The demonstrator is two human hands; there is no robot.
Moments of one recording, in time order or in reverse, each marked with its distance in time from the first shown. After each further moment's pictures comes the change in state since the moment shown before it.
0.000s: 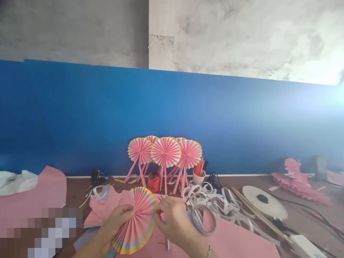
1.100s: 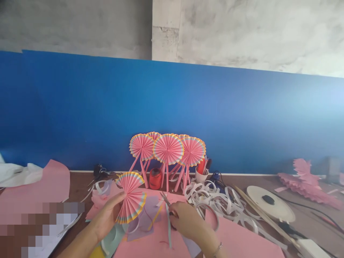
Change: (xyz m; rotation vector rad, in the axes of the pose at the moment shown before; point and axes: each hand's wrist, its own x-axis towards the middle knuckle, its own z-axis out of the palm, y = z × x) left_hand -0.007 0.031 -0.007 -0.255 0.131 -0.012; right_hand -0.010 0.037 -0.014 -0.214 -0.411 0.368
